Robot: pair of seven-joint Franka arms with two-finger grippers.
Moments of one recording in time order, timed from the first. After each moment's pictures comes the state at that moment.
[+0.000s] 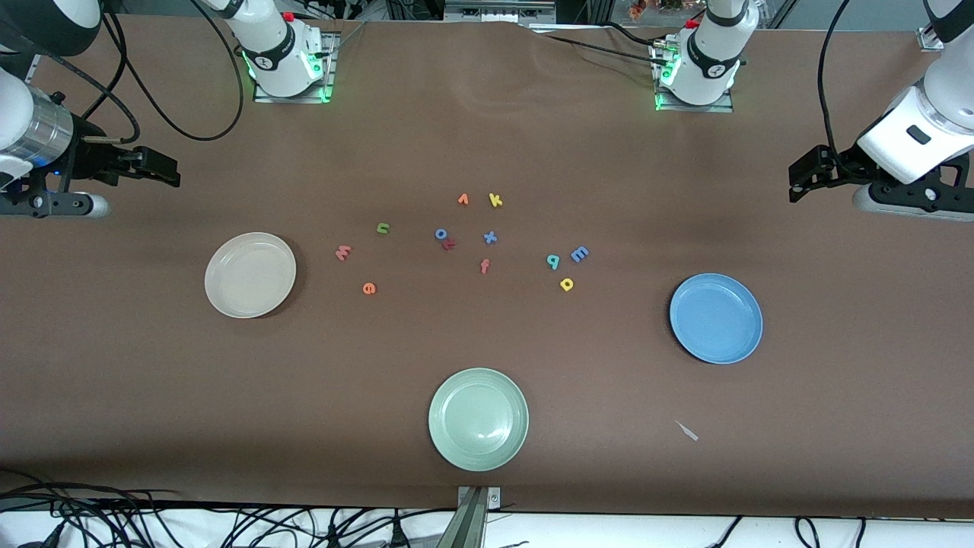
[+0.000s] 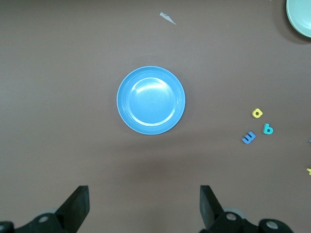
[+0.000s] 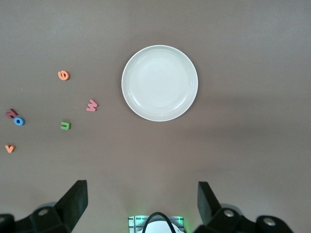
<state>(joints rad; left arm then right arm) -0.01 0.00 -0.08 -1.65 0.02 1.63 0.02 0.12 0.04 -0.07 -1.66 0.00 1.51 0.05</state>
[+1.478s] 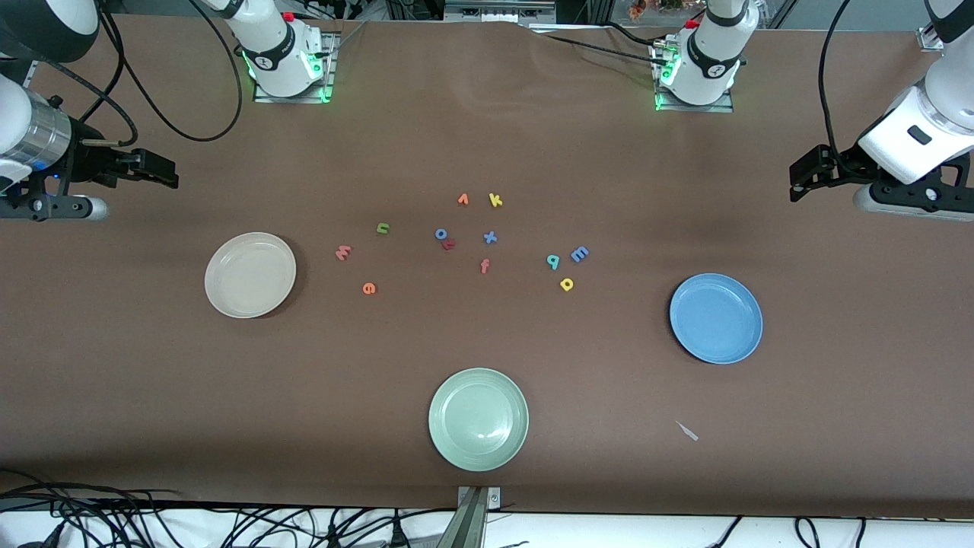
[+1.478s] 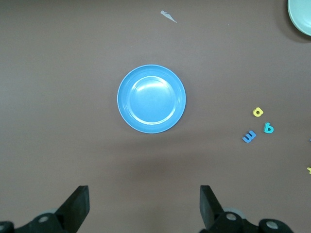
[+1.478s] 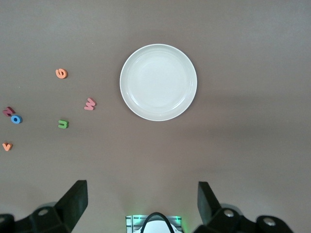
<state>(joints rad) -0.01 0.00 -0.08 -1.65 0.02 1.63 0.02 0.12 0.04 -0.08 -1.66 0.00 1.51 0.03</state>
